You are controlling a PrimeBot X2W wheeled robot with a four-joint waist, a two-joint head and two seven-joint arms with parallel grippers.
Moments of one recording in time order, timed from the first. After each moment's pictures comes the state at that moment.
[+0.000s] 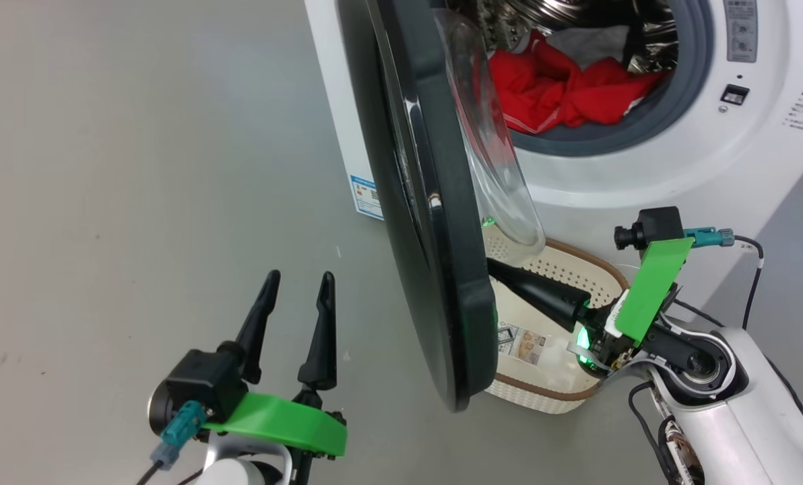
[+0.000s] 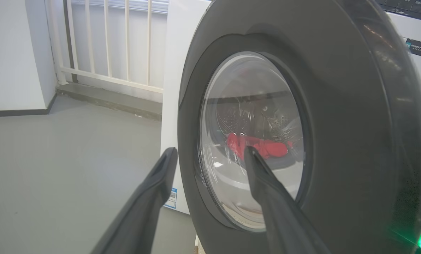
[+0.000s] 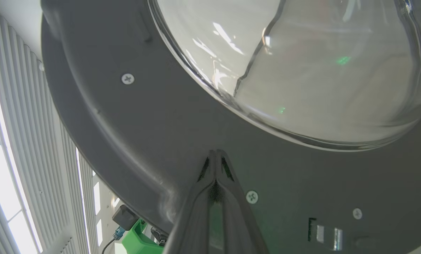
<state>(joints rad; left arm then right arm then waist) -0.27 0.05 -0.34 0.14 -0.41 0.15 -0.22 -0.42 -0.07 0.15 0.31 1.60 0.13 0.74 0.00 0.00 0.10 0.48</state>
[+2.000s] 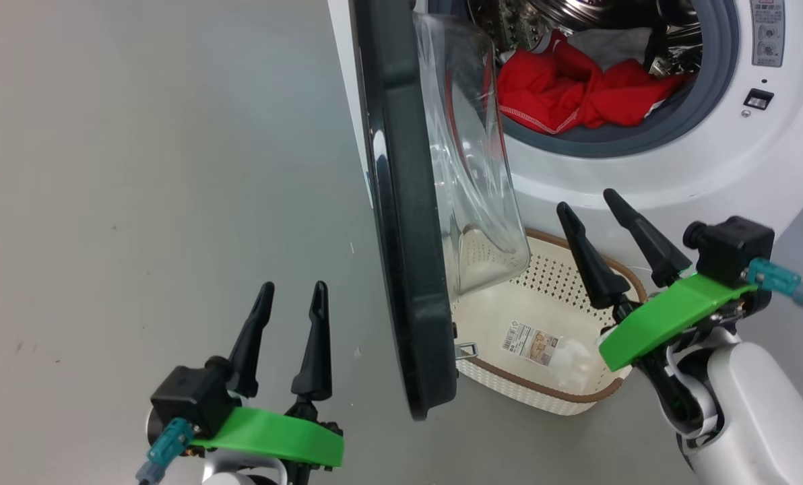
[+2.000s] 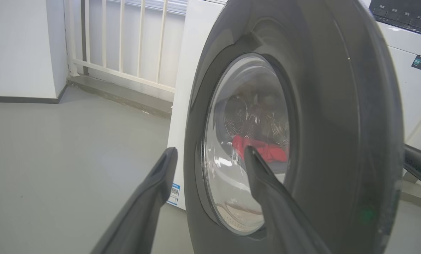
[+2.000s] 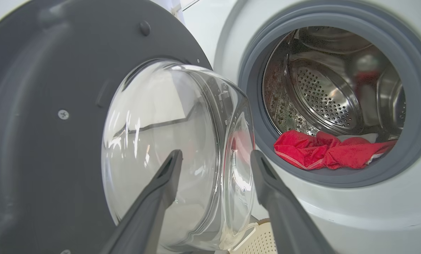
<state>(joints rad) -0.22 0.06 -0.35 0.10 -0.47 0.17 -0.24 -0.35 -0.15 0.18 0.18 0.56 0.13 0.03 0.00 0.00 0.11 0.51</state>
